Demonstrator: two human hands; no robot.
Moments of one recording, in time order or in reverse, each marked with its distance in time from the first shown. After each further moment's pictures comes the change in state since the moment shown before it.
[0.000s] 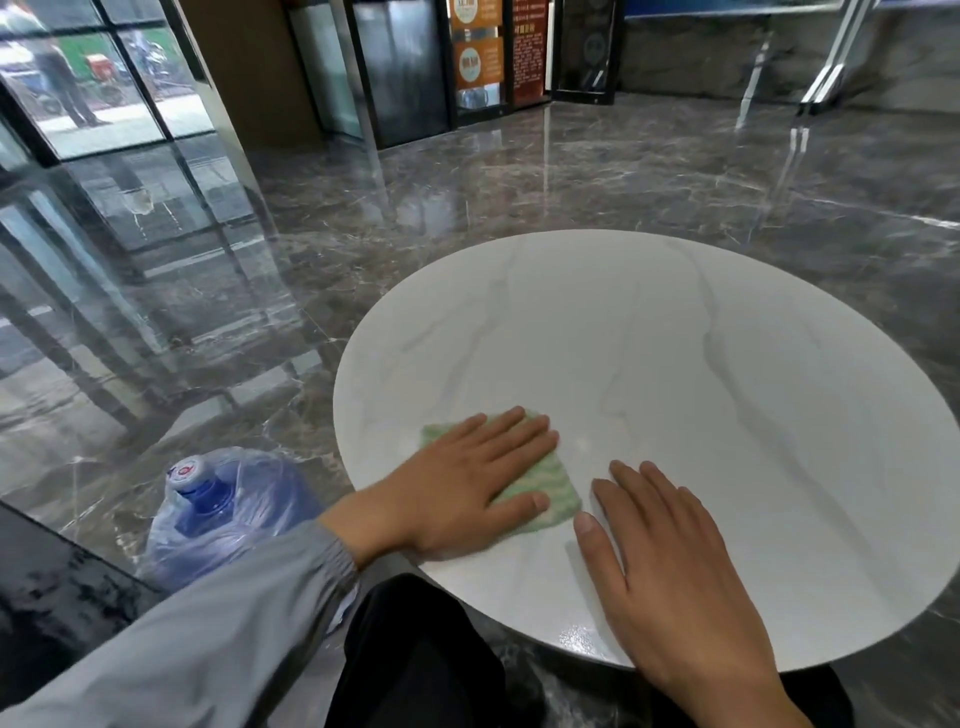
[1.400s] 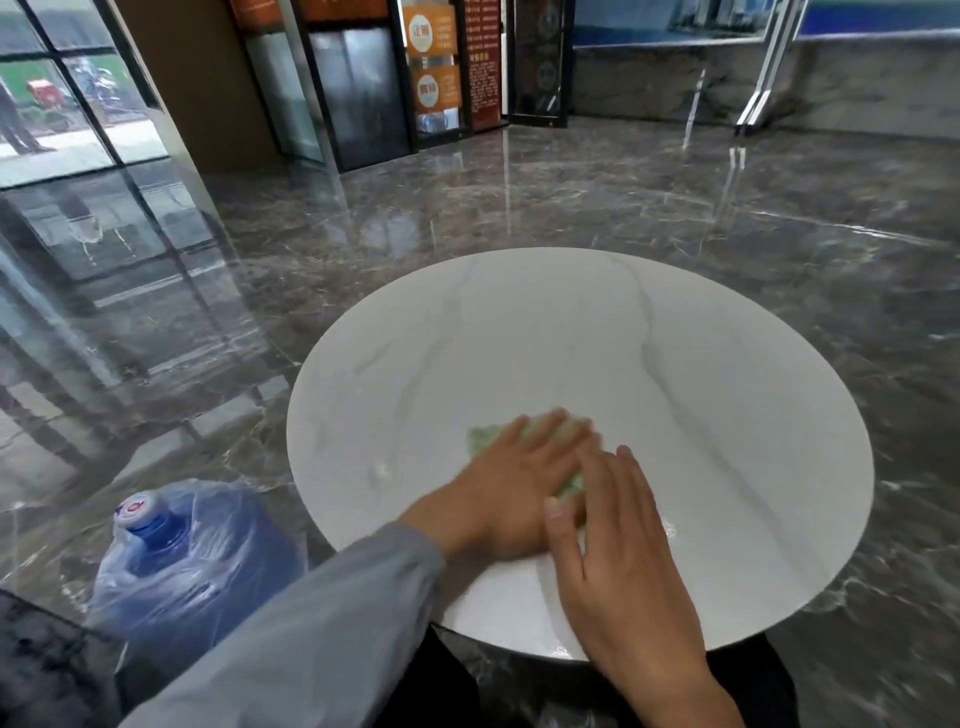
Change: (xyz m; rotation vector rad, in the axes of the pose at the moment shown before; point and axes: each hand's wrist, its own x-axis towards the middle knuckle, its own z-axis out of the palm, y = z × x) left_hand 0.068 0.068 0.004 0.055 0.001 0.125; right_hand -0.005 0.004 0.008 0.351 0.281 0.054
